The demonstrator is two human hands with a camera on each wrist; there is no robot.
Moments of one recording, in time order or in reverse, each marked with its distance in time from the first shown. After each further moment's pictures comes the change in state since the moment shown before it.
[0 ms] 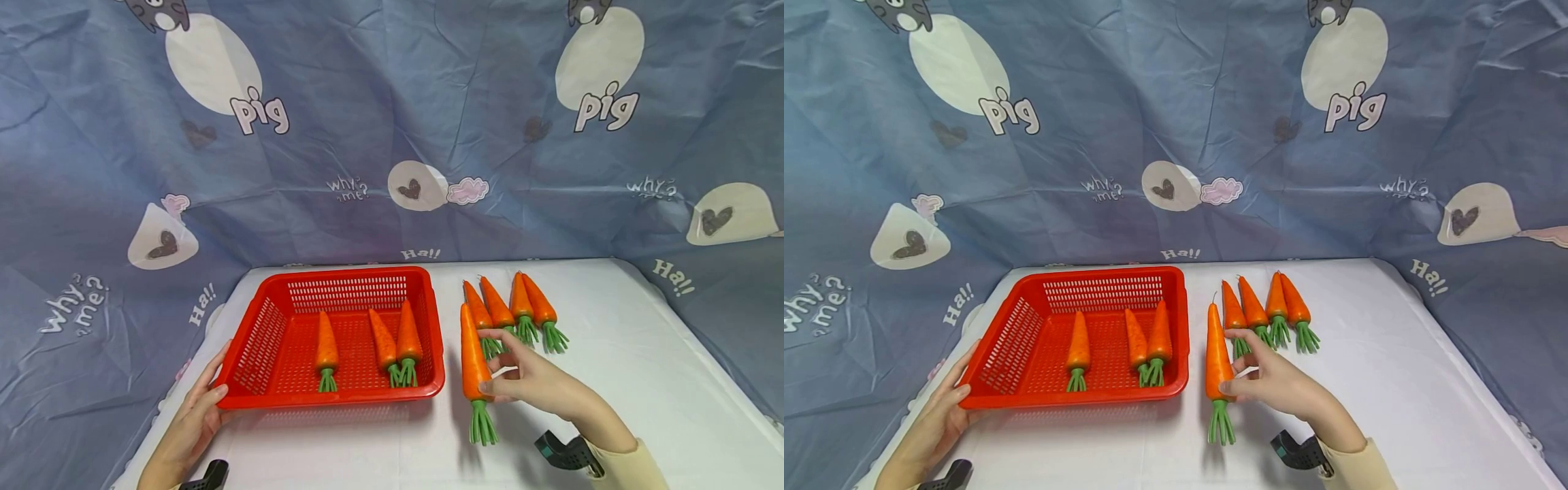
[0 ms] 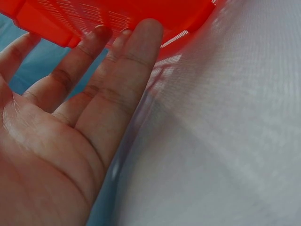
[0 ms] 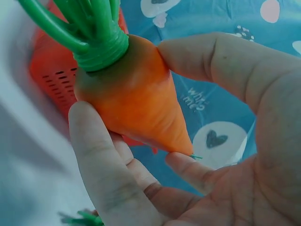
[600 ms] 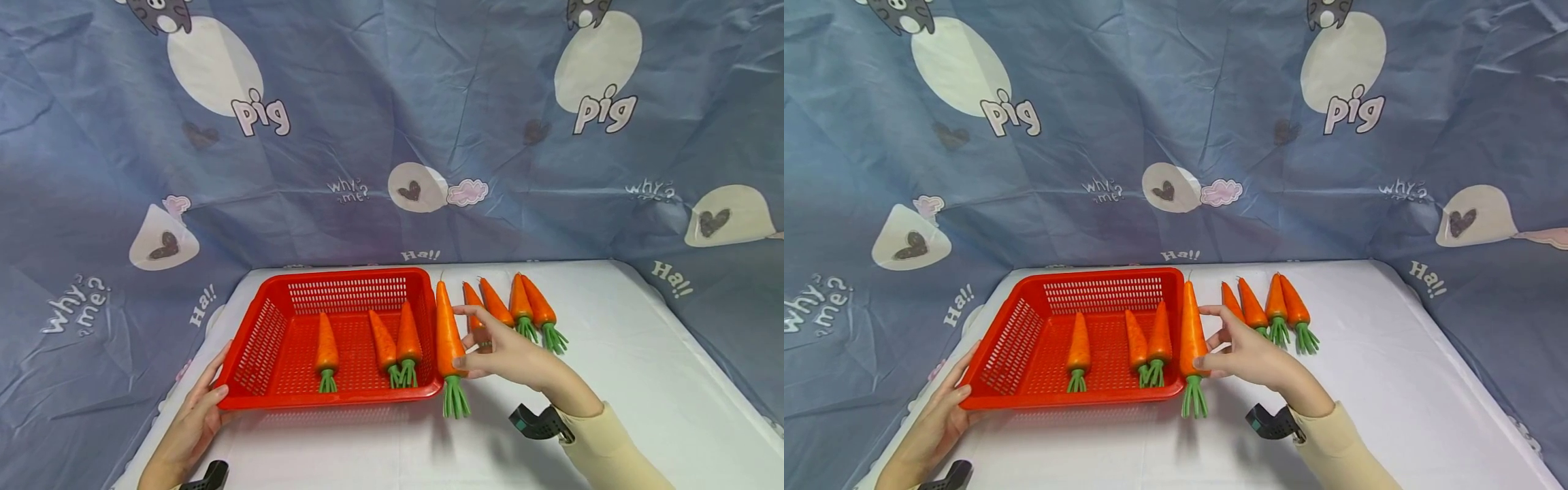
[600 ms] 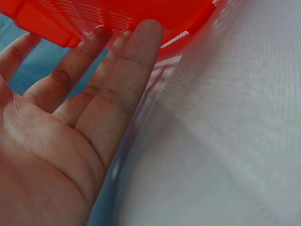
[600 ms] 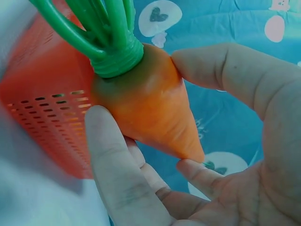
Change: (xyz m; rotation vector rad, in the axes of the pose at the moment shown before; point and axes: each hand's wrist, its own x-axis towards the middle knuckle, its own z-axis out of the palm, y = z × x) left_hand 0.000 0.001 0.001 0.003 0.008 -0.003; right_hand 0.037 -0.034 0.006 0.011 0.002 -0.008
